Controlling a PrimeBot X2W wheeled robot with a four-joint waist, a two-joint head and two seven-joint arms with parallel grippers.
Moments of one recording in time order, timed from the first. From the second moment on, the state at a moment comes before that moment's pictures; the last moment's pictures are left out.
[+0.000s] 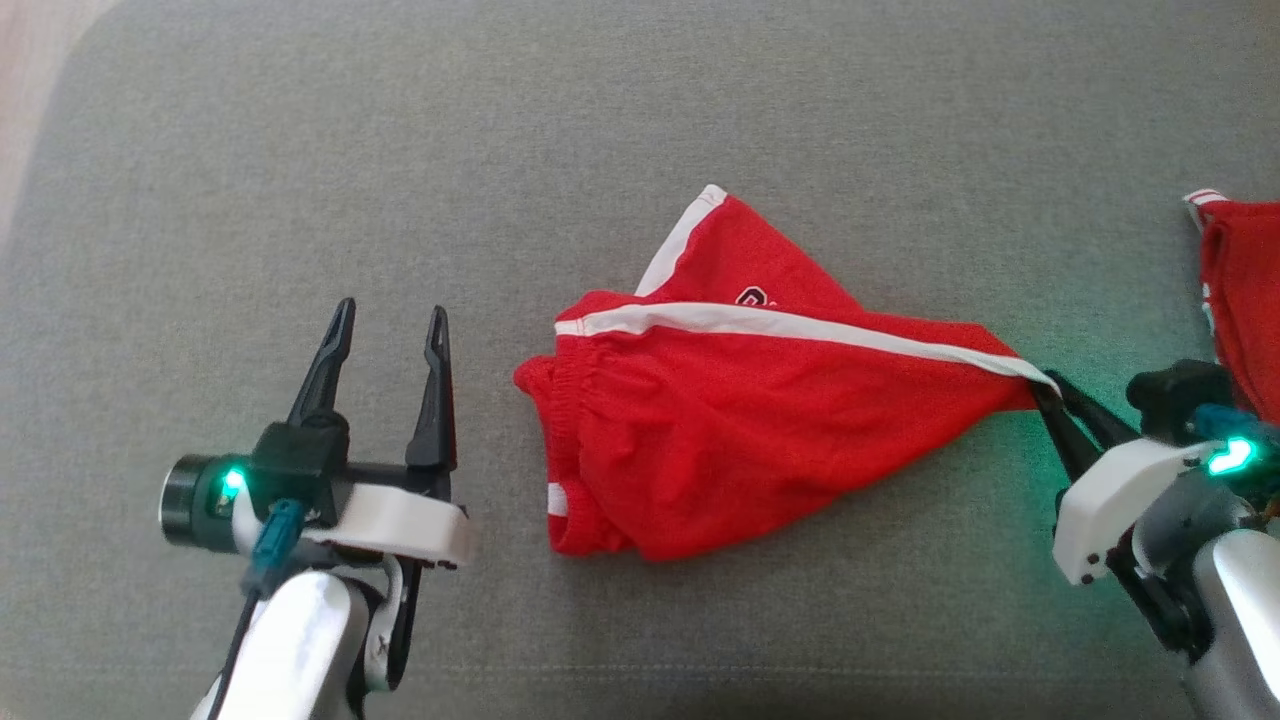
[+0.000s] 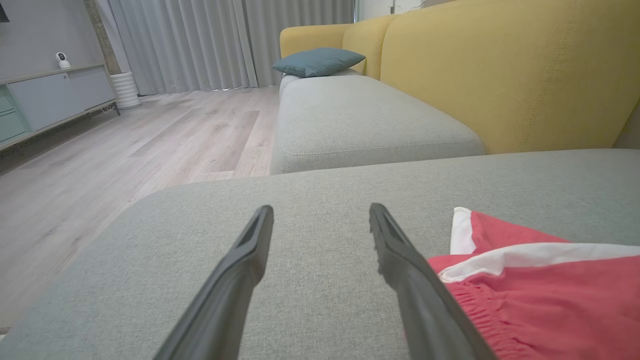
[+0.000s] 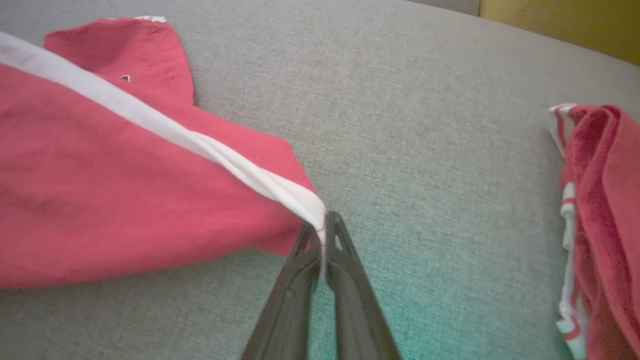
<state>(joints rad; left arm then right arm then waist) -0.19 0.23 -0.43 0.07 -0.23 0.28 -0.25 -0.18 -0.39 0.21 0.24 0.27 0.12 0.25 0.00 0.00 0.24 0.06</state>
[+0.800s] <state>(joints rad) -0.12 0.26 -0.43 0.09 -0.24 0.29 -0.23 0.02 -0.15 -0.01 -0.17 0.19 0.12 0.06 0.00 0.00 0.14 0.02</state>
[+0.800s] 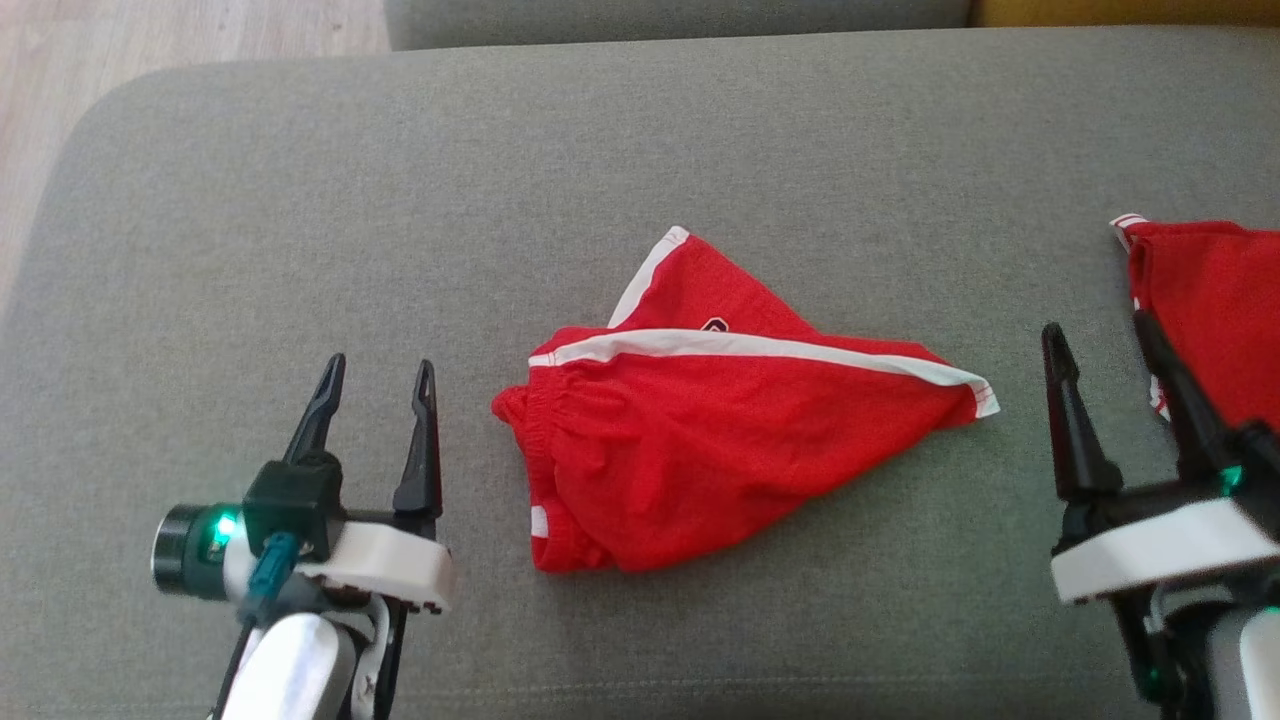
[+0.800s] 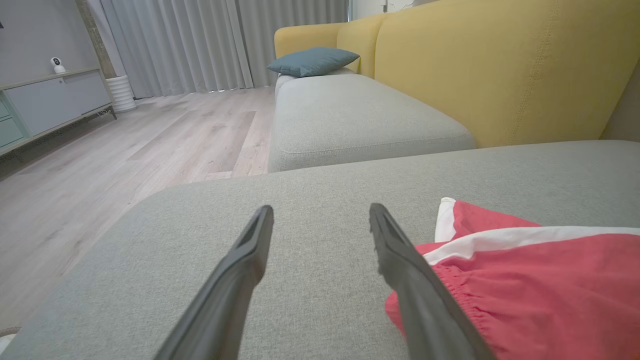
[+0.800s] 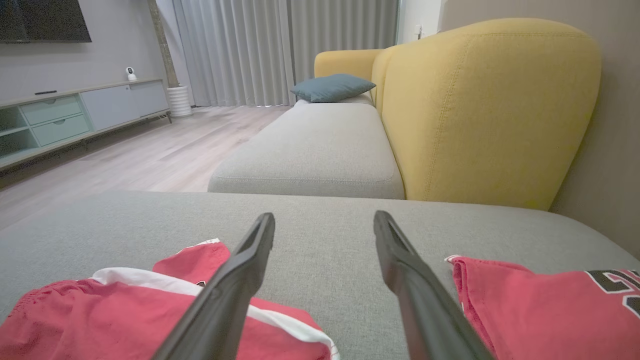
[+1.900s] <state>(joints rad) -0.45 0.24 -0.57 0.23 -0.32 0.09 0.18 0.04 -0.10 0.01 -0.20 0.19 0.12 0.10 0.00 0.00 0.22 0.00</state>
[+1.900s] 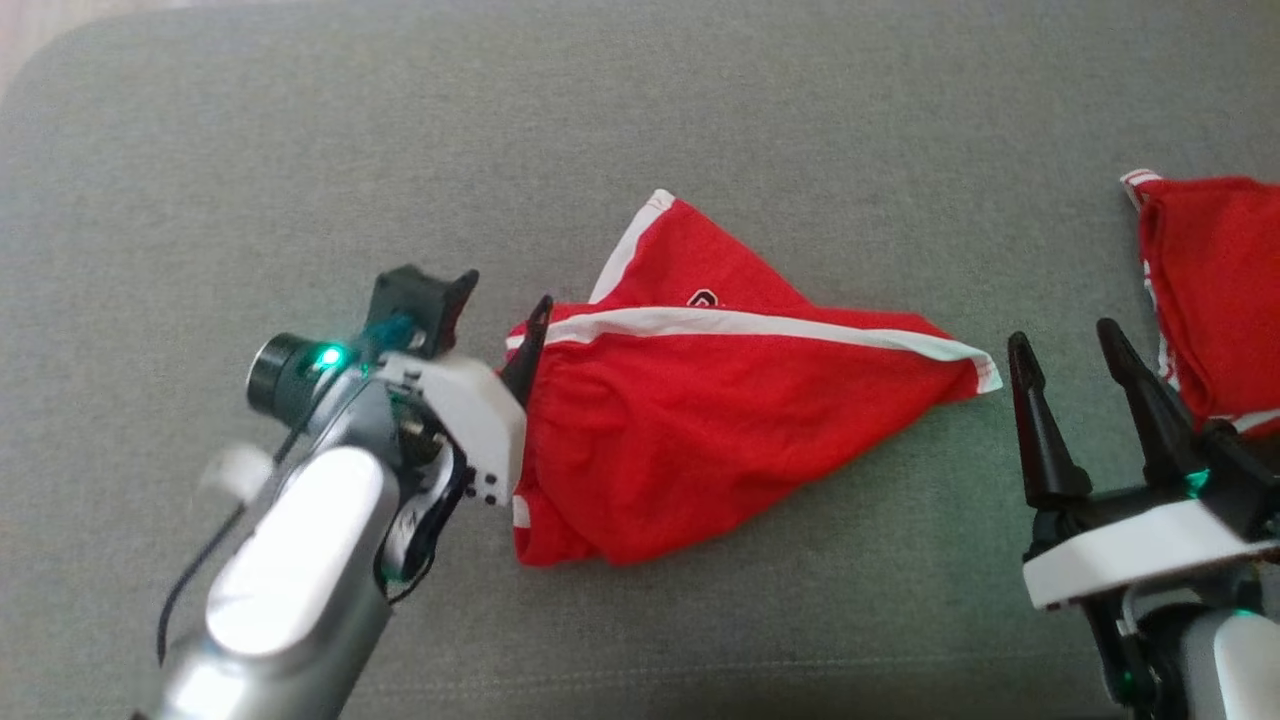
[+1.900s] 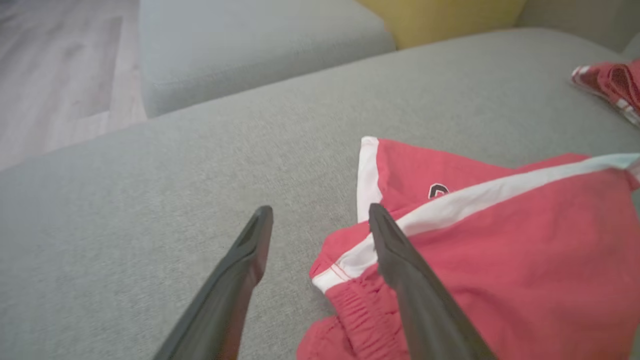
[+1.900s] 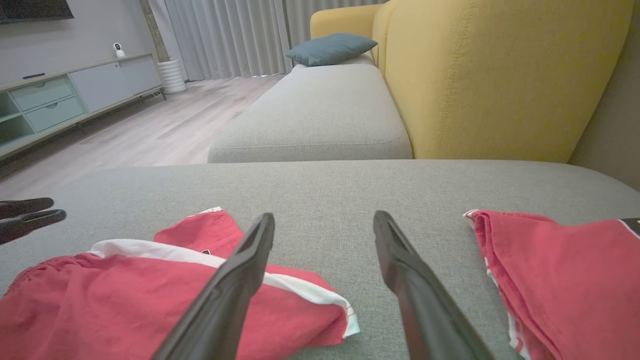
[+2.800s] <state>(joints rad) -0.54 0.22 -0.63 0.40 -0.37 0.01 0.35 0.03 -0.12 0.02 -0.12 0.19 0.12 0.14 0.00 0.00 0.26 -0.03</state>
